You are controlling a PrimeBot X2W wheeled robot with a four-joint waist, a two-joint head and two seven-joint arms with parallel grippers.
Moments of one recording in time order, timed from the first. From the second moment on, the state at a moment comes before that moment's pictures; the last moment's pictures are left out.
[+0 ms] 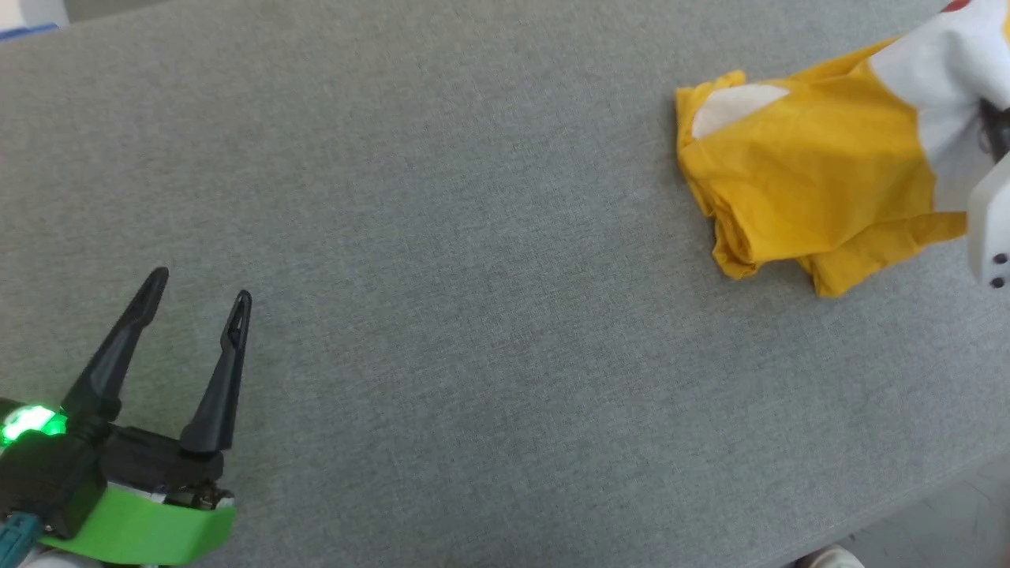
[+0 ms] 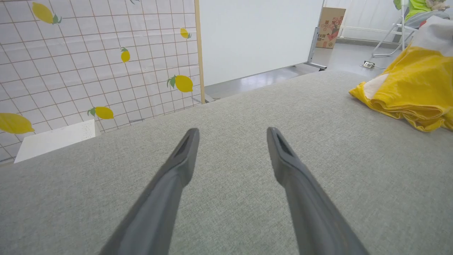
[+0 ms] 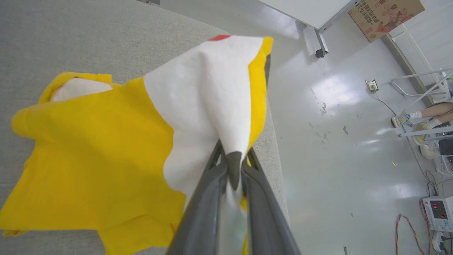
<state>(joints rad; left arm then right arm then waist) 0.07 0.46 -0.03 -0.40 -0.28 -0.12 -0.19 -0.53 -0.42 -0.05 -0.05 0.08 0.13 0.67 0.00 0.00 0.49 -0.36</state>
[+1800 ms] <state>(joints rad) -0.03 0.45 -0.04 -0.30 -0.28 -0.04 -0.24 -0.53 -0.26 -0.36 0.15 -0.10 0.13 0.16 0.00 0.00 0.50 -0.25</state>
